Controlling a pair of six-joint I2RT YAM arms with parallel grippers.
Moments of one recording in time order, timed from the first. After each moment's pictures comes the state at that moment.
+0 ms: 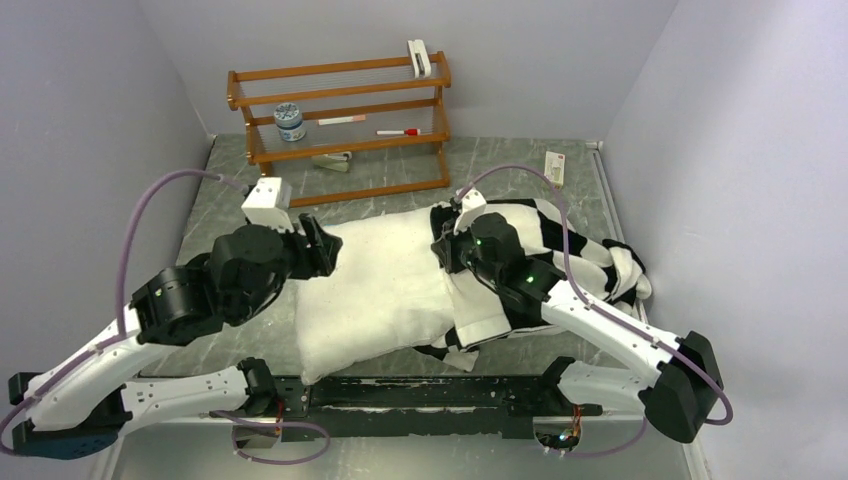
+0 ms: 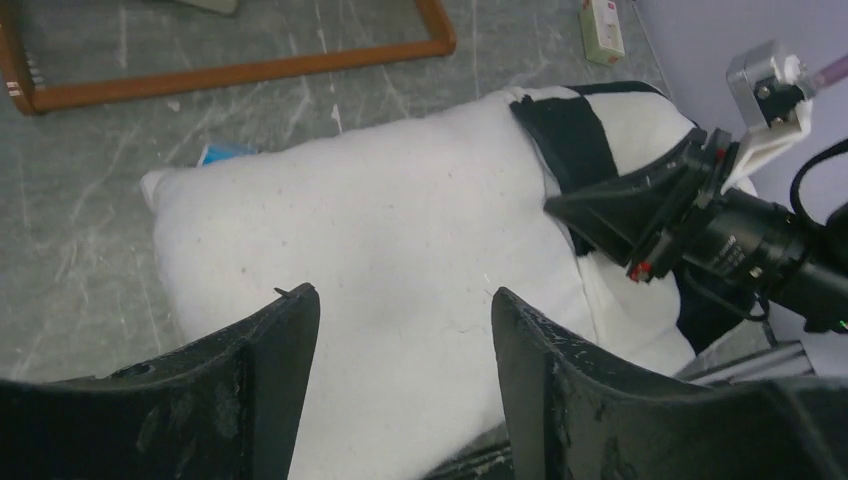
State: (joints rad) left arm -1.07 0.82 1.26 -0.89 -0.63 -0.68; right arm 0.78 1.12 0.80 -0.08 0.10 0.25
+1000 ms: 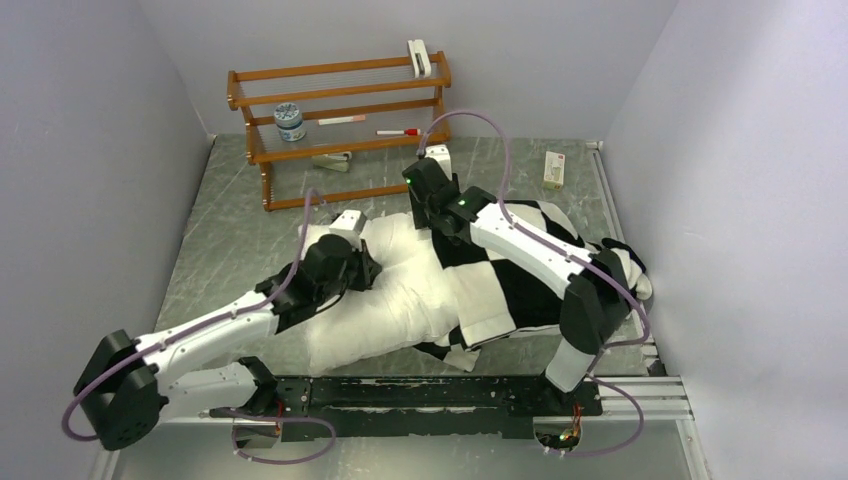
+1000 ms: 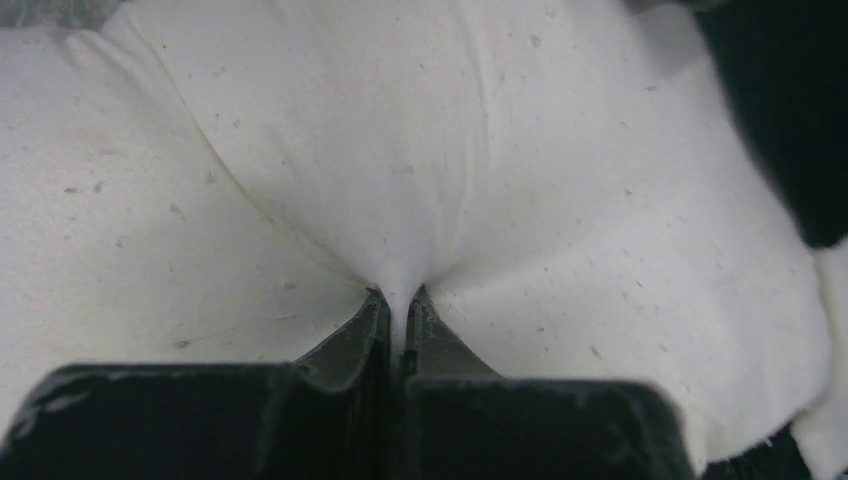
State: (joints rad) left arm -0.81 1.11 0.64 -0.07 -0.19 -0.56; right arm 0.77 1.68 1.45 -0.58 0.47 0.36
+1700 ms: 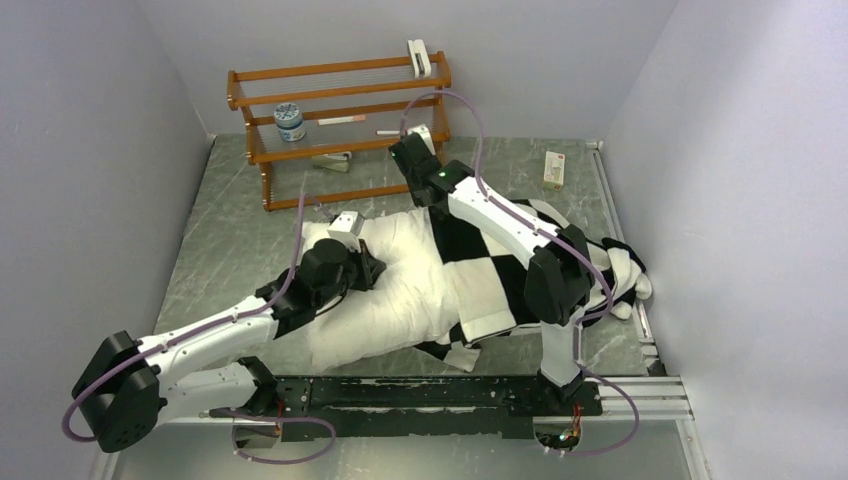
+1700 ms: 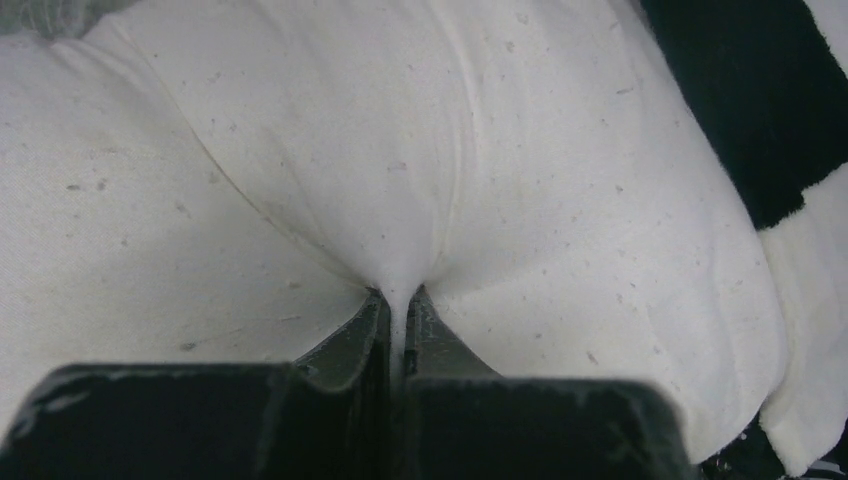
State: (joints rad) left arm -0.81 1.06 0.55 0.09 -0.17 -0.58; right arm 0.72 1.94 1.73 -0.67 0.51 0.21
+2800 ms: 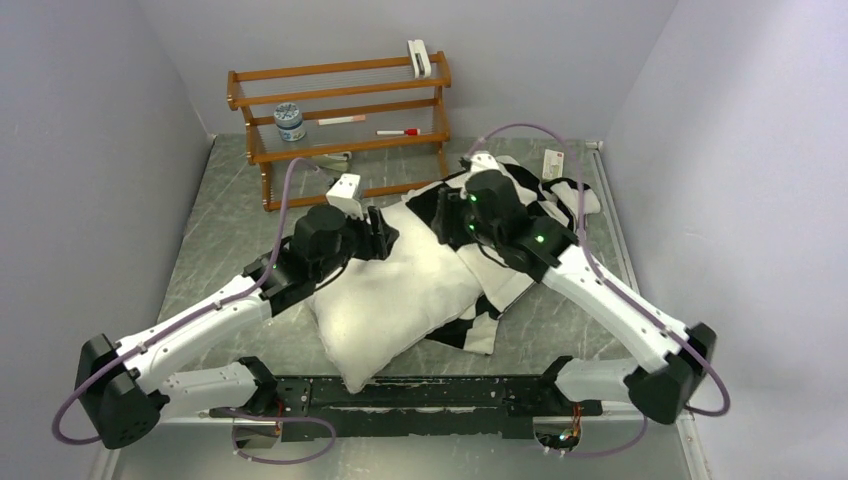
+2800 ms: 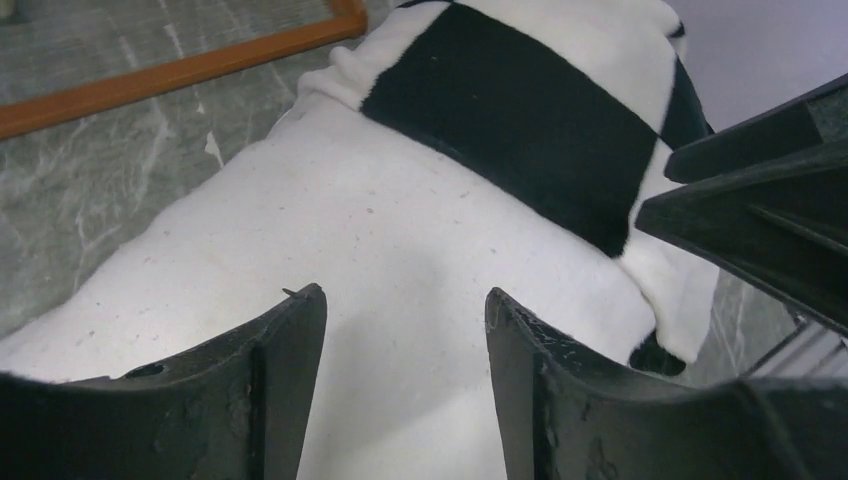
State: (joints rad) left arm -0.81 1.10 0.87 -0.10 -0.24 -0.49; right arm 0.76 1.28 1.27 -0.55 0.19 0.41
